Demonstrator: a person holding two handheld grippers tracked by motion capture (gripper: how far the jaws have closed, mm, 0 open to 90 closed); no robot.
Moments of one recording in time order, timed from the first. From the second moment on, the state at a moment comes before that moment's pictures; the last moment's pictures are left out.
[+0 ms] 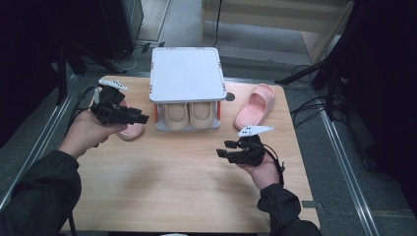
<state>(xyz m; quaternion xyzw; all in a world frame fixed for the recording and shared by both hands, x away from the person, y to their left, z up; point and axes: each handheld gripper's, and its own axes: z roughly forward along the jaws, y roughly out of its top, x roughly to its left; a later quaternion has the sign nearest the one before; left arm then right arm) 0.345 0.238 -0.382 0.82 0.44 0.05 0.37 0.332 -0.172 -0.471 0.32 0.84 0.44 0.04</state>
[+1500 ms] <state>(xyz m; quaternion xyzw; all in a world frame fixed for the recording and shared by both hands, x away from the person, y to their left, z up) 0.395 0.334 -0.497 0.75 0.57 0.10 0.34 0.322 -0.170 -0.476 0.32 0.85 0.41 0.06</state>
